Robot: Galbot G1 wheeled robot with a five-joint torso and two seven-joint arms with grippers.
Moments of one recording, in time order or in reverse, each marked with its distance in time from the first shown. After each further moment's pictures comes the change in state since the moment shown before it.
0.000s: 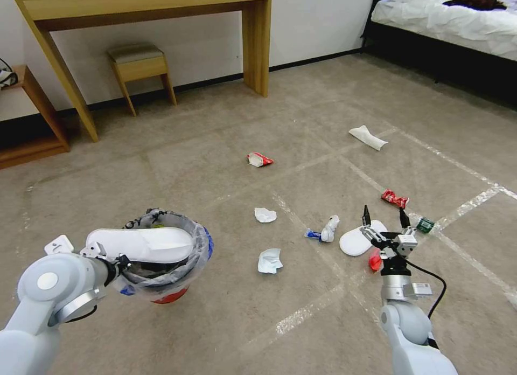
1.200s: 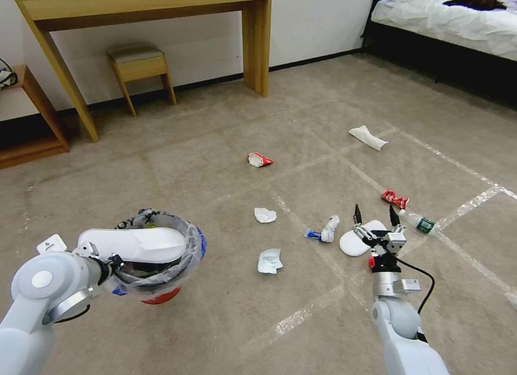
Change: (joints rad) left arm -0.004 0.003 -0.007 0.014 0.001 -0.005 0.003; right arm 0.033 0.008 0.012 -0.040 -0.007 0.014 -0.004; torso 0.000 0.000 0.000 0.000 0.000
